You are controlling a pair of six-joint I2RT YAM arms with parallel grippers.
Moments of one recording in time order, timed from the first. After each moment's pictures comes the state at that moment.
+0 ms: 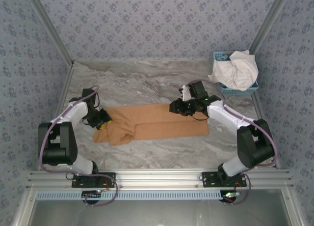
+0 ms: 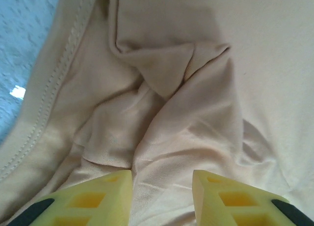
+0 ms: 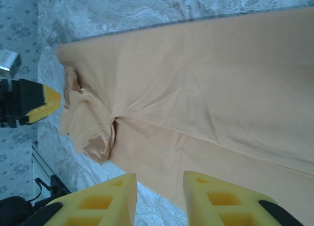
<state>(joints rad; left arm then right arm) 0.01 1.52 0.93 -0.84 0.25 -0.58 0.42 1.52 0.99 -0.38 -0.57 0.54</state>
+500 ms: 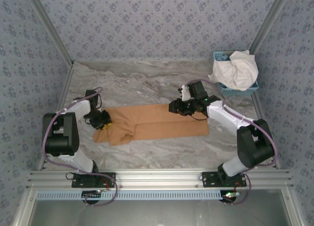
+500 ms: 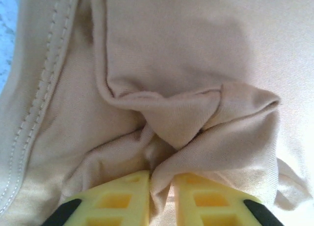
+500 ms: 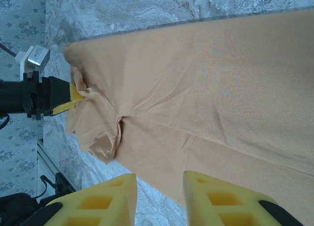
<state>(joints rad) 0.00 1.64 0.93 -0.77 0.25 -0.54 0.43 1.52 0.99 -0.36 -0.58 0.55</state>
